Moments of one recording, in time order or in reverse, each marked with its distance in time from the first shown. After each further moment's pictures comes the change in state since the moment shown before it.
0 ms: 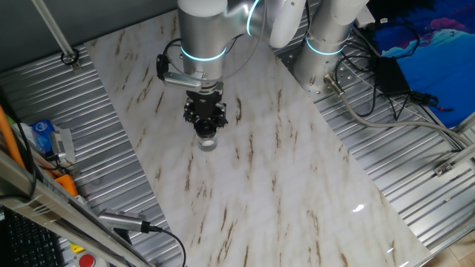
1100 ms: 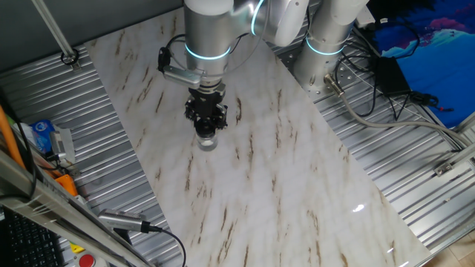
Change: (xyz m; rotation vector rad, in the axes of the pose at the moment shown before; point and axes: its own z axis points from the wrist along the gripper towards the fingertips) arm 0.001 0.000 0.000 0.029 -0.025 0.177
